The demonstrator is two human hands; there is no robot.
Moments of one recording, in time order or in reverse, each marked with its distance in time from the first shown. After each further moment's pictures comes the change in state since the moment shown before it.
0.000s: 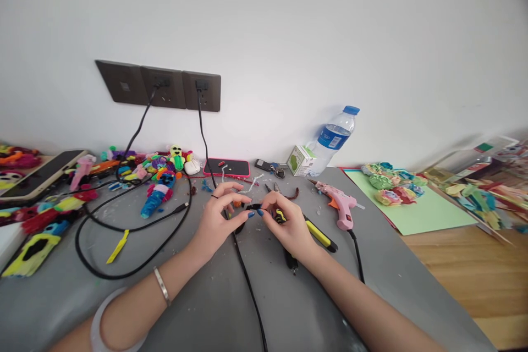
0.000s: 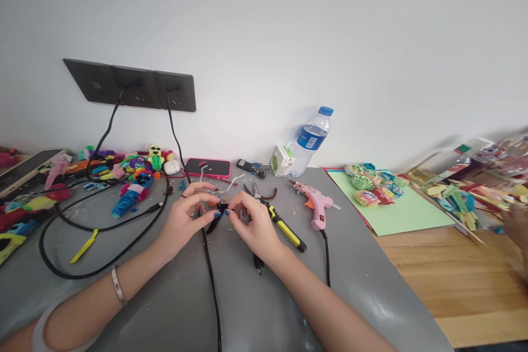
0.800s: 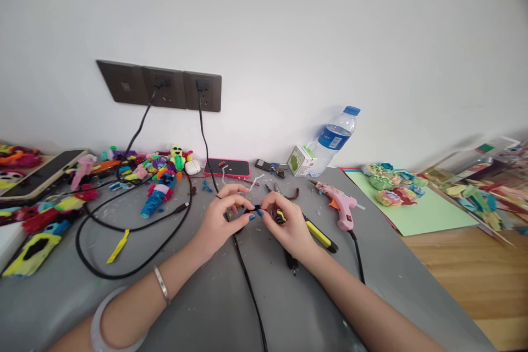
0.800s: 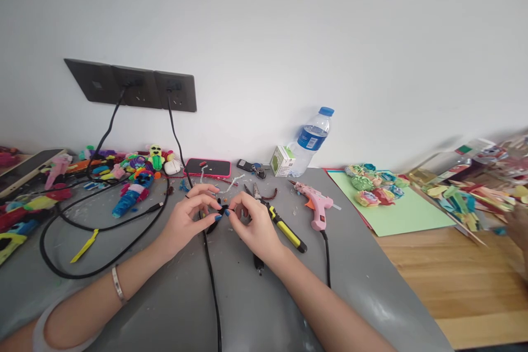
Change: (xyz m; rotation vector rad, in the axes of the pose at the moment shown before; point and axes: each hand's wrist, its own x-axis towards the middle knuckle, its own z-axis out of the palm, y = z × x) left_hand 0.000 -0.001 0.000 -0.067 -0.086 -0.017; right_hand -0.001 0.003 0.001 -0.011 -0.012 0.032
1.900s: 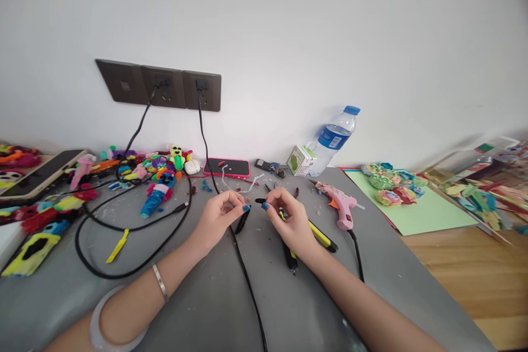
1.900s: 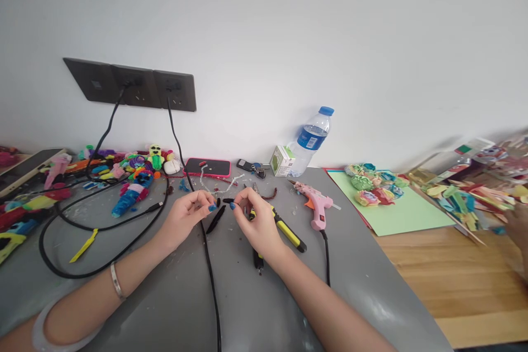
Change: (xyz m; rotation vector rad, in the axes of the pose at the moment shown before) left_hand 0.005 -0.003 -0.002 -0.267 0.013 -0.214; right_hand 0.001 -0.001 -0.002 0.012 0.085 0.073
